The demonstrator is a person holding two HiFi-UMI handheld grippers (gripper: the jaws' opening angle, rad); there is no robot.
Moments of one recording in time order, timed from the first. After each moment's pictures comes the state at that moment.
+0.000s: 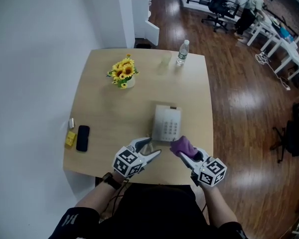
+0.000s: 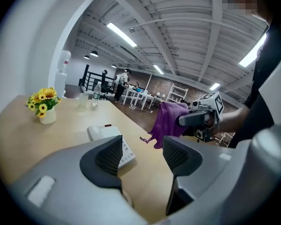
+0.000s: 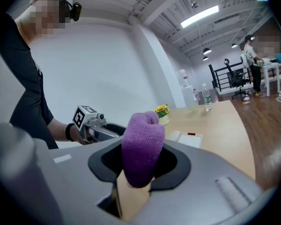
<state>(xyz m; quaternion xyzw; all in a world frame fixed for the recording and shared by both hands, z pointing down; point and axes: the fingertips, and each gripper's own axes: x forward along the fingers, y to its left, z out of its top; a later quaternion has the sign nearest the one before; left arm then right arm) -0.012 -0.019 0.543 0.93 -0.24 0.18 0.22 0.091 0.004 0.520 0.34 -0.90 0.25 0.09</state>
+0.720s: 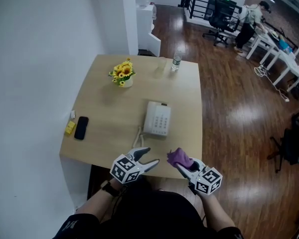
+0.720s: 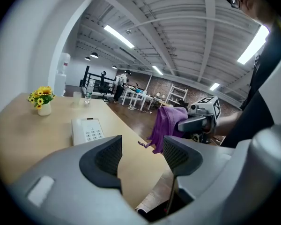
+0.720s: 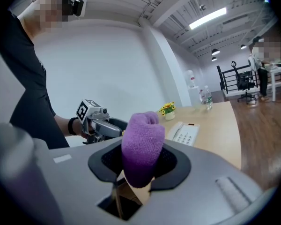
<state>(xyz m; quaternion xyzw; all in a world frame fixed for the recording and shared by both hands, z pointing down) 0.045 0.103 0.518 0.93 -0.25 0.17 0.22 0.147 0.127 0.508 0.30 -0.92 0.23 0.10</state>
